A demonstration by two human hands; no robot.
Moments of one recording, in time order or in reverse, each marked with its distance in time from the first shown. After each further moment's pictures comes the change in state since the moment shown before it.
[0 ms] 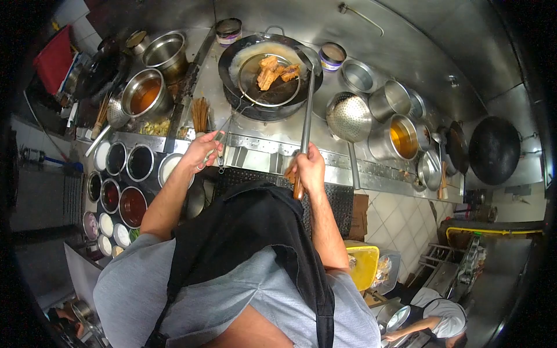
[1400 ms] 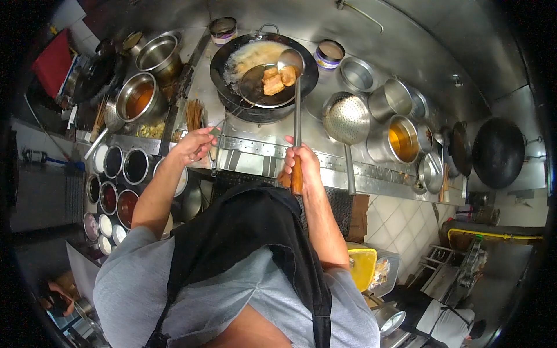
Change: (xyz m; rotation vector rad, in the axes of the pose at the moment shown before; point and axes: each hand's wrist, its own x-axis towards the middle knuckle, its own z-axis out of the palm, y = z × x) left_hand 0.041 0.028 -0.003 -0.109 -0.074 -0.138; right_hand 0.037 -0.006 -0.026 0.722 -0.212 0.292
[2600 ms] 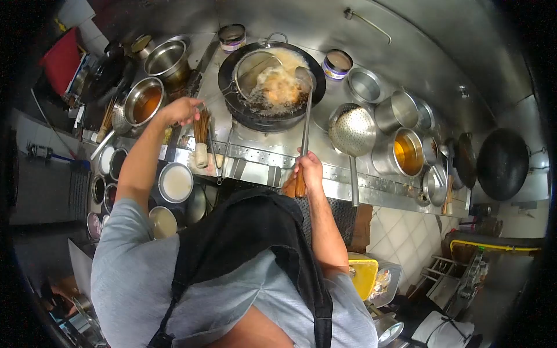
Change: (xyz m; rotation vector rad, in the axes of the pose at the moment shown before) left_hand 0.038 0.125 -0.076 0.939 0.228 -0.001; right_hand 0.045 0.012 -0.040 -0.385 0.191 -0.113
